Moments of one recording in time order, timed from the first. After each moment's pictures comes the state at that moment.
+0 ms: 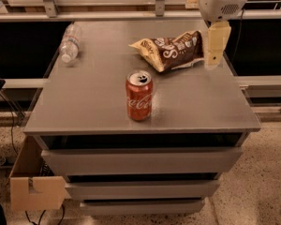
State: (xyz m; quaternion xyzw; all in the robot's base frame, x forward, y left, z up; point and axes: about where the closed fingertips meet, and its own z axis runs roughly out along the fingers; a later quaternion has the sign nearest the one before) arm 0.604 -0.152 0.977 -0.75 0.63 -0.11 0.17
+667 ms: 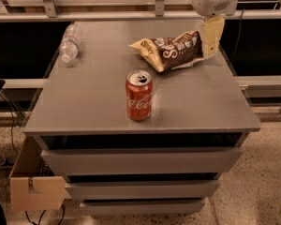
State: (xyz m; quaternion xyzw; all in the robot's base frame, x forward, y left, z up) arm 0.650 -0.147 0.984 -0.78 0.57 -0.20 0.18
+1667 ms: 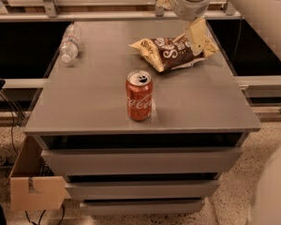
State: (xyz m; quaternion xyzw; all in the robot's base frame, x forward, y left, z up) arm 0.698 -0.115 0.955 -0.85 0.46 -0.22 0.15
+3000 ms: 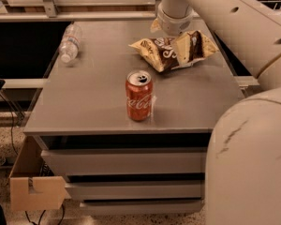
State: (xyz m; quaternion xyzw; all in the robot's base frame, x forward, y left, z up) arm 0.721 -0.099 0.887 -0.86 0.47 -0.16 0.10
